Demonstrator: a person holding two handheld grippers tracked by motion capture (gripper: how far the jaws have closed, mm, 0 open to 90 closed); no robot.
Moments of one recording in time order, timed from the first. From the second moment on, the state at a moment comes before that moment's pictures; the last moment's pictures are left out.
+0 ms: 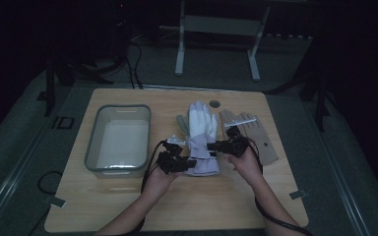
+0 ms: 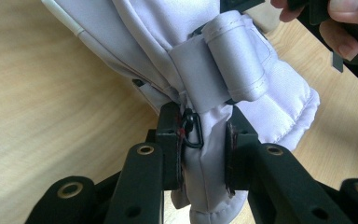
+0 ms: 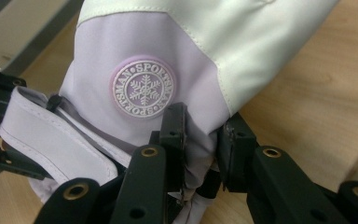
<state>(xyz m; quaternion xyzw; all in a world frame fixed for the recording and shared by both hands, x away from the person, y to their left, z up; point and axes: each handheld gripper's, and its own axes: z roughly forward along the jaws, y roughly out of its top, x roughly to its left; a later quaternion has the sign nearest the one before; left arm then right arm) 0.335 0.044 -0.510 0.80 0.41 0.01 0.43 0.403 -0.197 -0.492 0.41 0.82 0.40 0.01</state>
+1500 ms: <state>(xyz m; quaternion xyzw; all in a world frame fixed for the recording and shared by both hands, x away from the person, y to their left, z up) 0.325 0.191 -0.421 0.80 0.42 0.09 0.43 0.417 -0.047 -0.408 0.33 0.83 0.46 0.03</state>
